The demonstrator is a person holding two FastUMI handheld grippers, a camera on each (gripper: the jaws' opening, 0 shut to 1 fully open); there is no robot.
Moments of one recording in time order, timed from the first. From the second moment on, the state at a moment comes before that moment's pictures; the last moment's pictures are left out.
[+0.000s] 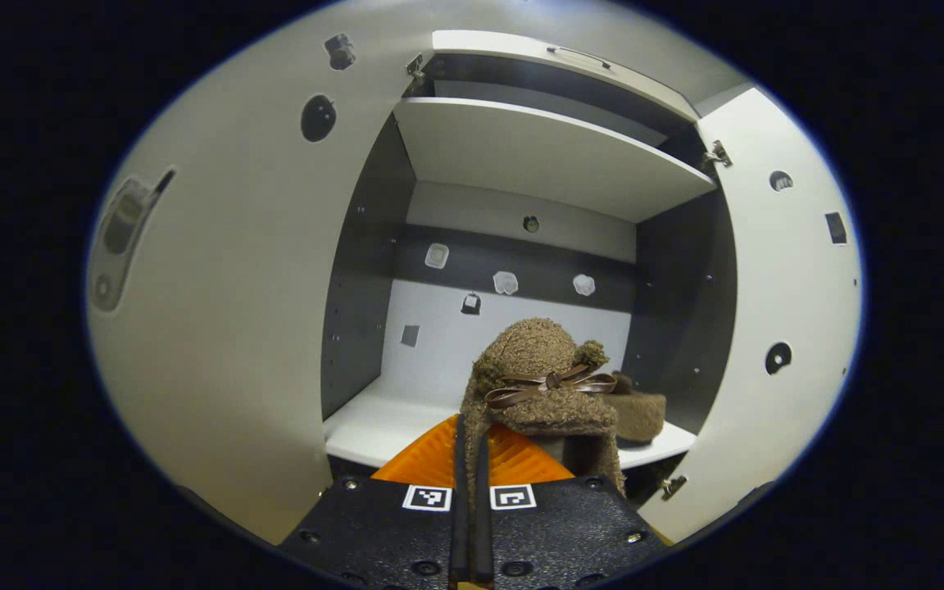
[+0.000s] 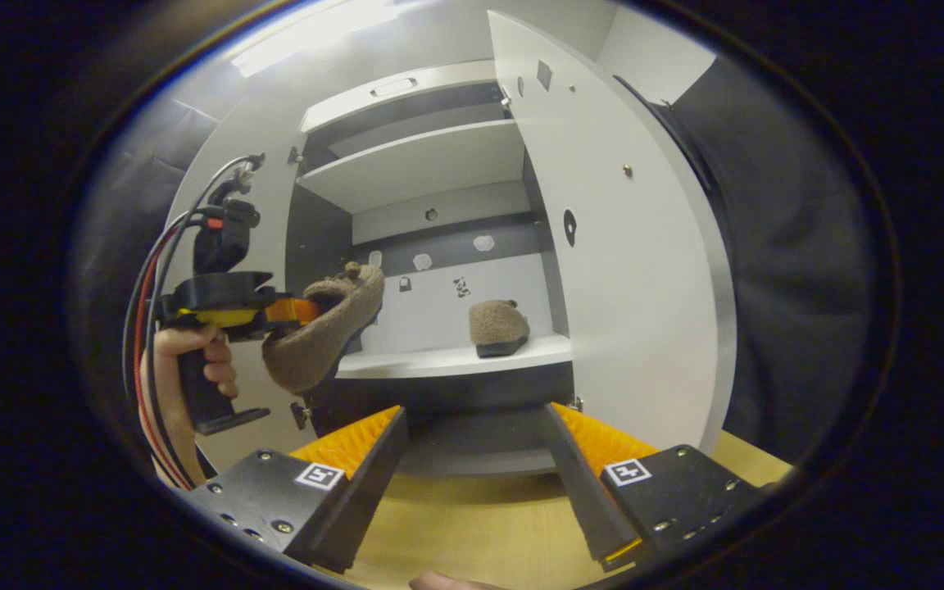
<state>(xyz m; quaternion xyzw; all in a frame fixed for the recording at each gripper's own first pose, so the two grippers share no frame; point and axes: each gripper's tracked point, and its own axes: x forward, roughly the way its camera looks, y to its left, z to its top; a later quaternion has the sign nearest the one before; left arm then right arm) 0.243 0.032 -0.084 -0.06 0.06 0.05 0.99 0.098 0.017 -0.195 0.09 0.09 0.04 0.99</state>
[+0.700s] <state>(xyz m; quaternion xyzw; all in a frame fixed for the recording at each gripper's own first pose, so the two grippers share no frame) 0.383 0.044 -0.128 -0.08 0.16 0.07 0.98 0.118 0.001 -0.175 0.10 0.08 0.05 0.99</state>
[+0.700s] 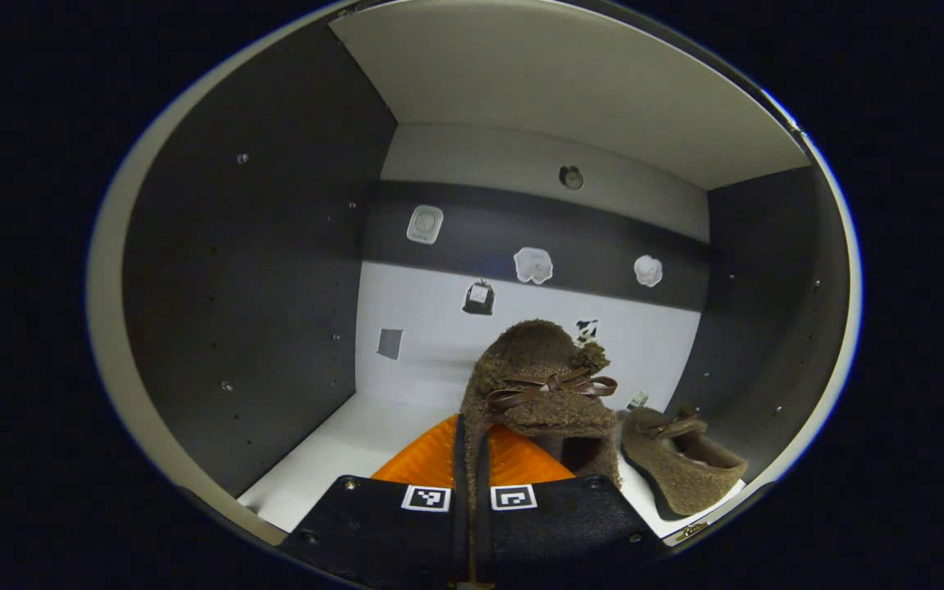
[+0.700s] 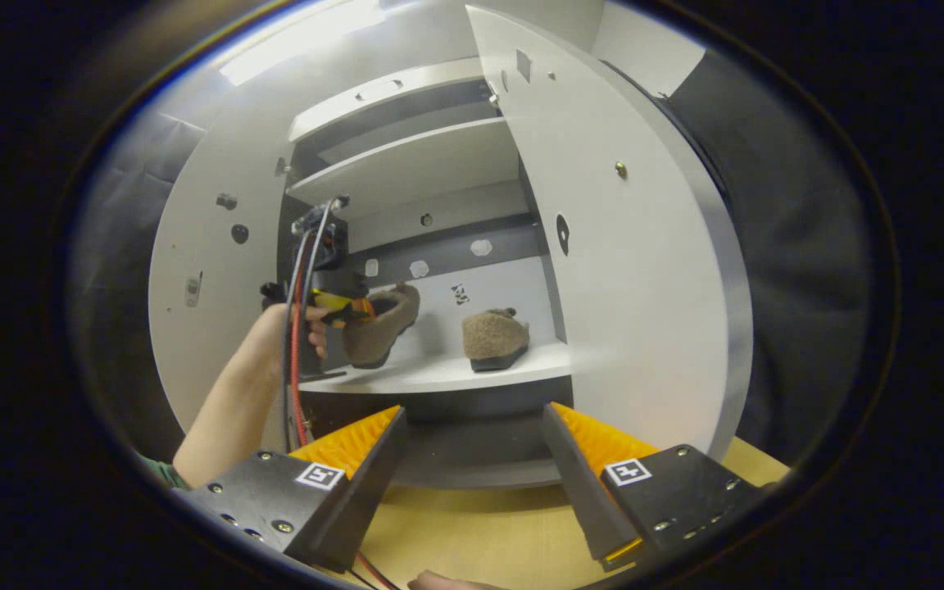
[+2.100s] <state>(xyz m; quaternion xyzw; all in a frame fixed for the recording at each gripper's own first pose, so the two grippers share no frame) 0.100 0.039 -0.039 0.02 0.07 0.05 1.00 -0.039 0.050 -0.121 0.04 0.03 0.04 1.00</state>
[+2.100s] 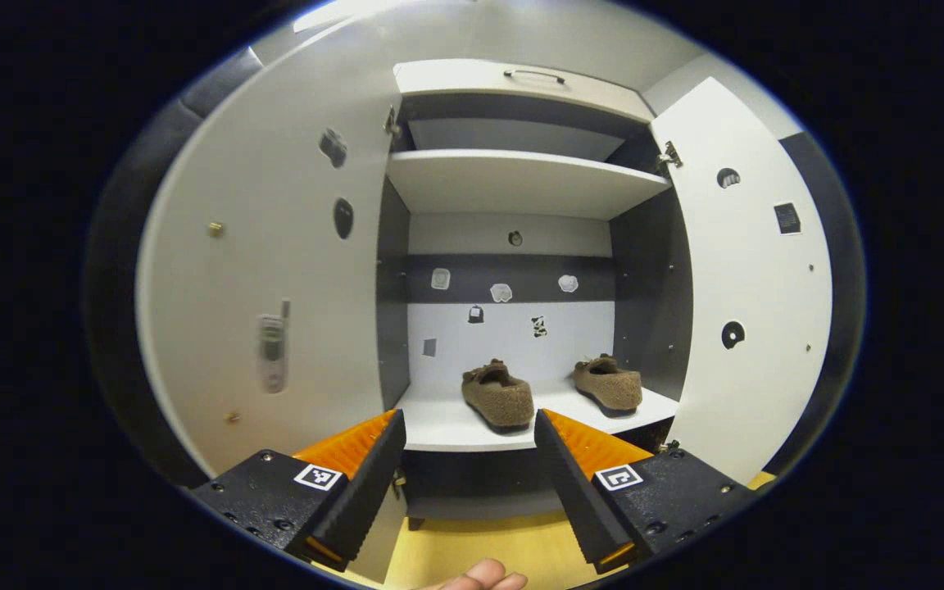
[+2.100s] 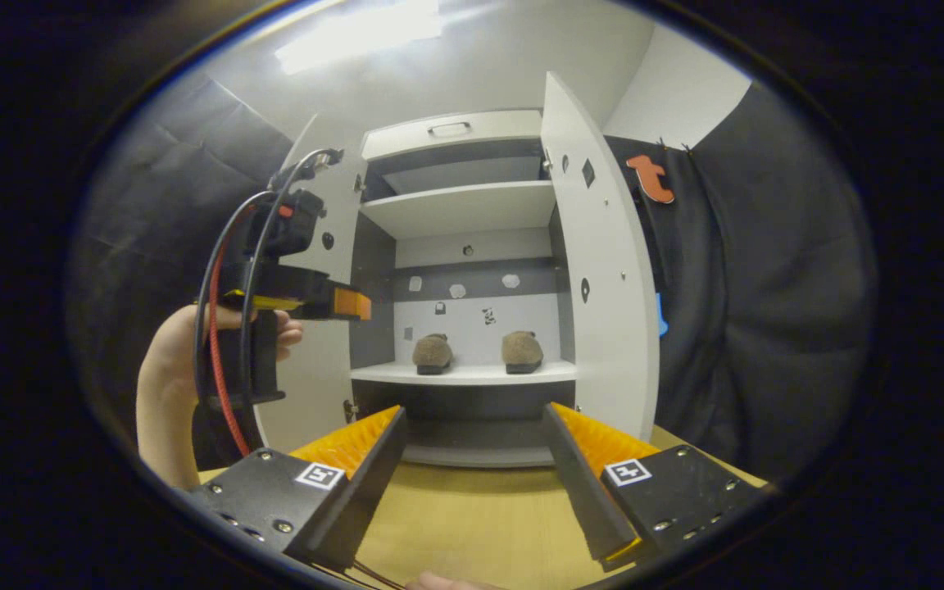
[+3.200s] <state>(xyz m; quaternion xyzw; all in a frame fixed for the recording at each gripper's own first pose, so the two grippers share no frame) -0.053 0.034 -0.065 -0.03 0.01 -0.01 1.00 0.019 -0.243 -0.058 0.00 0.06 0.06 1.00</state>
